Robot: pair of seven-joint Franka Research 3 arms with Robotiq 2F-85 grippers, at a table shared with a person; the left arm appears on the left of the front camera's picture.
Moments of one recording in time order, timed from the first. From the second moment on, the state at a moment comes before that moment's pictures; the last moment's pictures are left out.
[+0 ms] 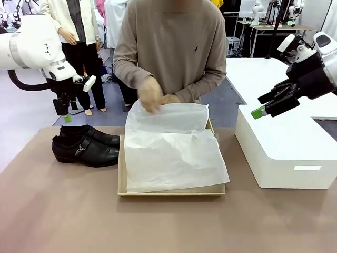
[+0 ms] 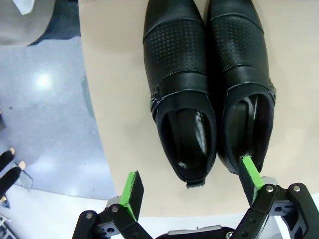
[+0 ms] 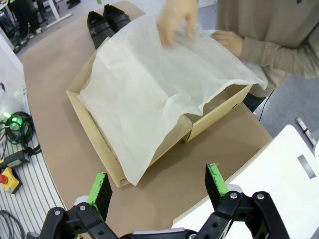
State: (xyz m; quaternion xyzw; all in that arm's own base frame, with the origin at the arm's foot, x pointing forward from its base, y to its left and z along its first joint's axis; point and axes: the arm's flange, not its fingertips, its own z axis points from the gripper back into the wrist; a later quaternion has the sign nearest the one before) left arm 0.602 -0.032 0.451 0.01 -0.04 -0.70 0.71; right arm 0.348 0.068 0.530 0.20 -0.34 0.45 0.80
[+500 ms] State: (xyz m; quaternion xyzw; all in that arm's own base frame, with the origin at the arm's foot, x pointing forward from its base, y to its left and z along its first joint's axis) left arm 0.603 -0.035 0.449 0.01 -0.04 -0.70 0.71; right arm 0.348 0.068 0.530 0.20 -0.34 0.45 0.80
